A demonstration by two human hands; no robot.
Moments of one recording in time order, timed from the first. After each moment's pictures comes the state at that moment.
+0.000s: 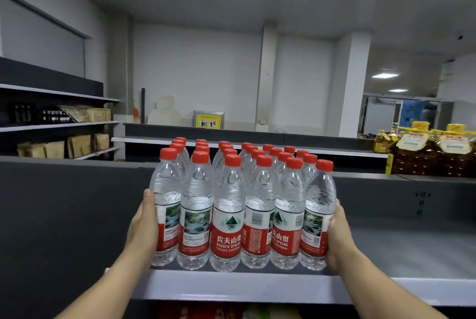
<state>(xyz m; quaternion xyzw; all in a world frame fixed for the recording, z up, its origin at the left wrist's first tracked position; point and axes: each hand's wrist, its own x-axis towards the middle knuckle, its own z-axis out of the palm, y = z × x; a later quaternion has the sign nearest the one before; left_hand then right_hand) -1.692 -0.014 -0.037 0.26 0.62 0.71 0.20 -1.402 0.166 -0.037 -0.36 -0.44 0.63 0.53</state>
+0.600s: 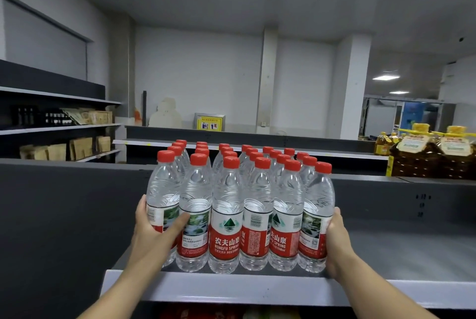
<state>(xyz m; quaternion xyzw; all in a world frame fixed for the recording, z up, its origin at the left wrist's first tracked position) -1.671 -0.027 -0.042 0.35 0.65 0.66 0.12 -1.399 0.158 -0.041 -0.38 -0.46 0.59 0.54</state>
